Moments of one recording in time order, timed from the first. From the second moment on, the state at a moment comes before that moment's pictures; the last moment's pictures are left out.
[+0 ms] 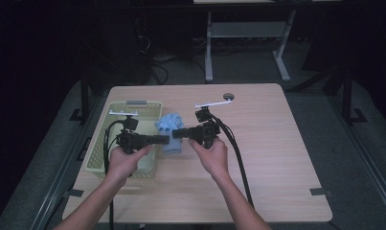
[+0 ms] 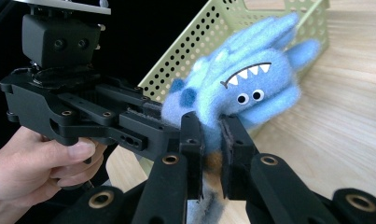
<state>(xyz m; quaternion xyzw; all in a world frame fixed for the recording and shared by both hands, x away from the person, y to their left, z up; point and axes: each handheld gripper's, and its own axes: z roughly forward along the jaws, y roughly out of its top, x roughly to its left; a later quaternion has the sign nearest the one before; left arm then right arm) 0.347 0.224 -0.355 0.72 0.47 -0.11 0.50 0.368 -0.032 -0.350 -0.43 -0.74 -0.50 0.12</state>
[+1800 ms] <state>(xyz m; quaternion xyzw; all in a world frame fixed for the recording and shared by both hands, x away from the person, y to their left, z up) 0.353 0.334 -0.348 0.70 0.52 -0.08 0.48 0.400 0.081 -0.362 -0.41 -0.73 -0.52 0.18</state>
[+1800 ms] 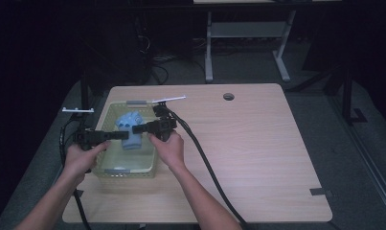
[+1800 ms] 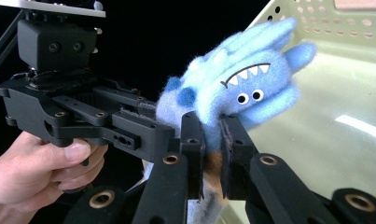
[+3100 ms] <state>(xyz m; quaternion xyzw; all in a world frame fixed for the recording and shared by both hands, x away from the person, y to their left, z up) 0.372 0.354 -0.379 0.71 0.53 -0.09 0.45 0.414 0.107 -0.400 -0.43 -0.73 -0.49 0.19</state>
